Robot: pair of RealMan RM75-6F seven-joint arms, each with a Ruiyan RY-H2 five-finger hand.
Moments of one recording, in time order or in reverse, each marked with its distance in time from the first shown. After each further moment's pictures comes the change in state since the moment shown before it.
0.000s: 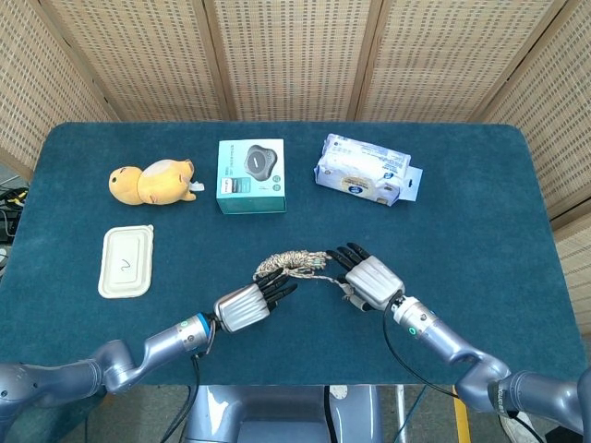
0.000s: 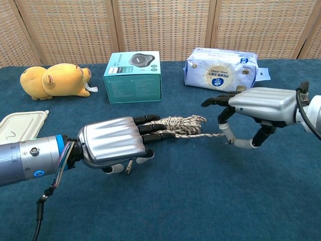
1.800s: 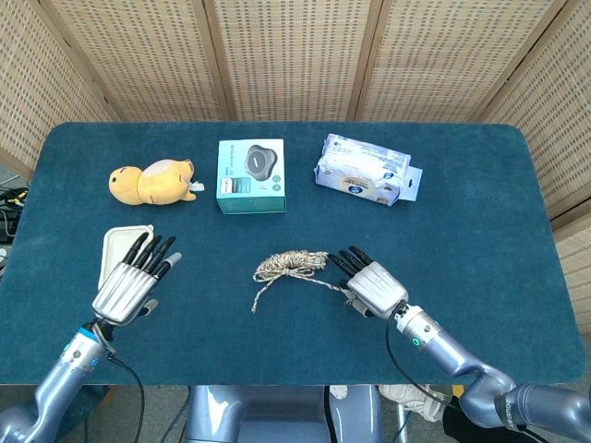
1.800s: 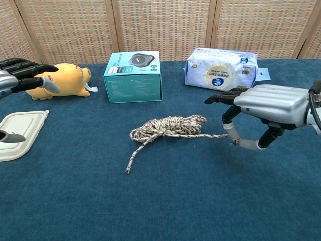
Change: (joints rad) left arm 0.411 0.402 -0.101 -0.444 -0.200 0.250 -0.045; right arm -0.033 0.034 -0.017 -0.094 0.026 0.064 -0.132
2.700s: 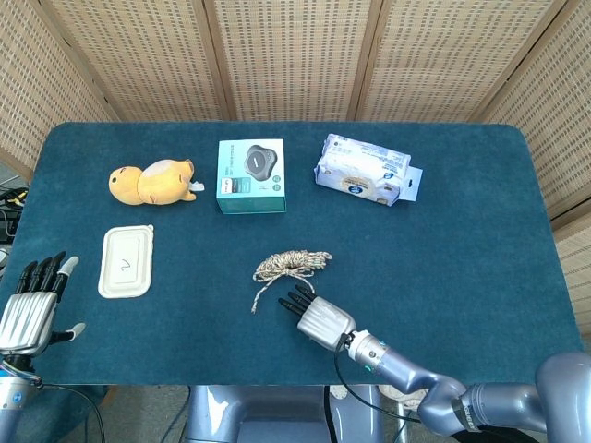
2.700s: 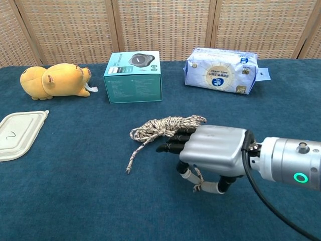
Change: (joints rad) left arm 0.267 0.213 0.022 -0.218 -0.283 0.161 -0.142; right arm 0.097 -0.159 -0.015 -0.072 0.064 -0.145 -0.425
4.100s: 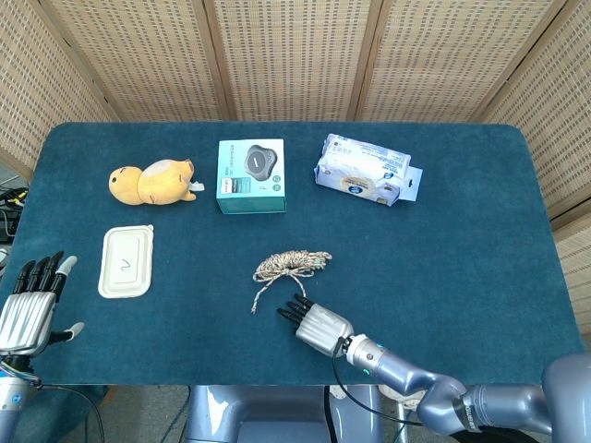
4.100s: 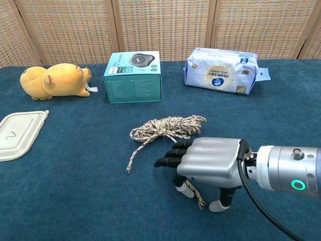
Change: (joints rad) left arm 0.009 0.000 -0.005 -0.004 0.010 0.012 0.015; right arm -0.009 0.001 0.041 -0.027 0.018 -0.136 -0.014
